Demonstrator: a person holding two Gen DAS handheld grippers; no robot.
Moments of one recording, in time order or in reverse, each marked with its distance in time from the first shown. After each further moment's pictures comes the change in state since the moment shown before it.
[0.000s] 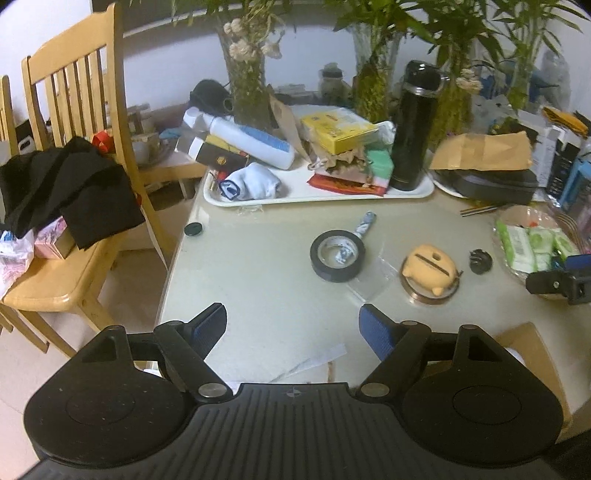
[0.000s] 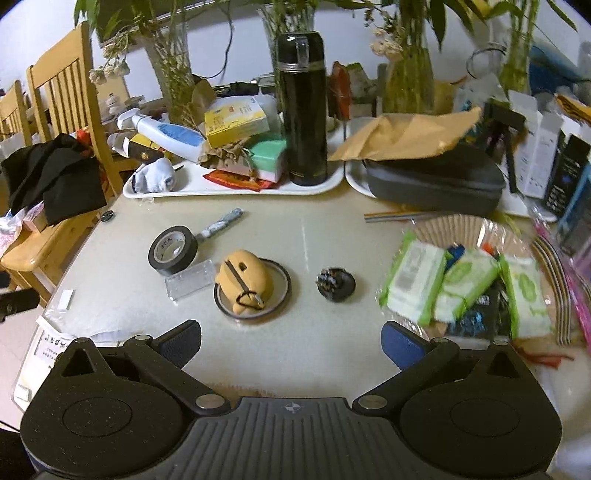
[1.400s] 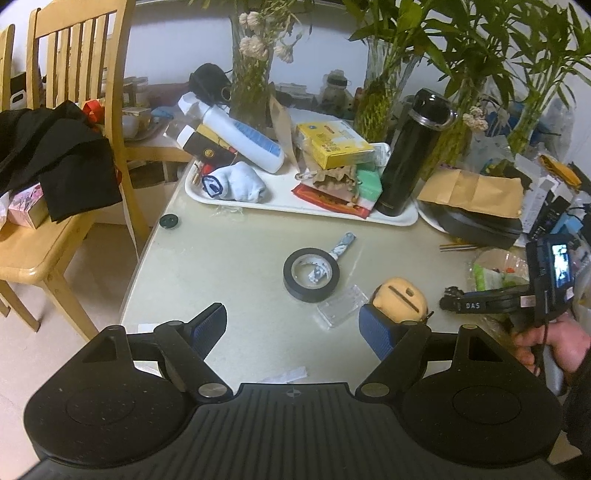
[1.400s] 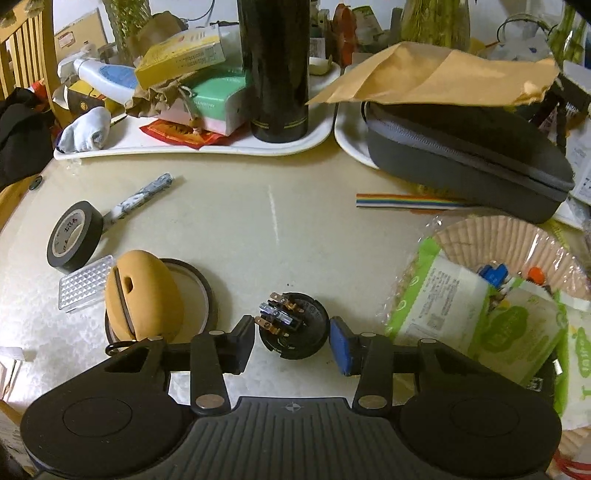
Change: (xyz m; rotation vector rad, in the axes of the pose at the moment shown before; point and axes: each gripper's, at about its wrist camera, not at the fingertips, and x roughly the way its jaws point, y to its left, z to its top) left arm 0.005 0.008 0.019 -0.155 0.009 -0.110; right arm 0.139 -0.041 0.033 -0.064 0.143 -0.034
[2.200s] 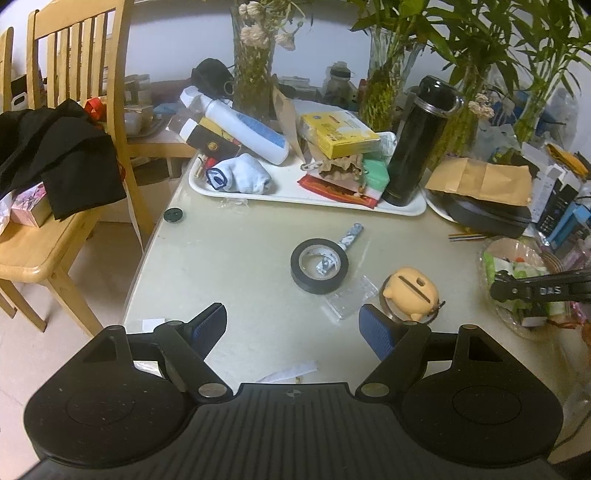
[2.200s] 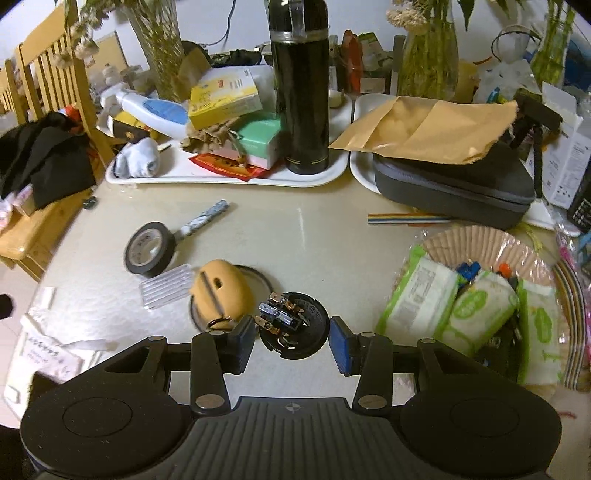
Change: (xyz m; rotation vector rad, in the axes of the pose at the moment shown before) left arm 0.007 -0.001 -0.005 0.026 0.016 0.025; right arm -0.097 0.018 -0.006 0.037 -0.023 0.064
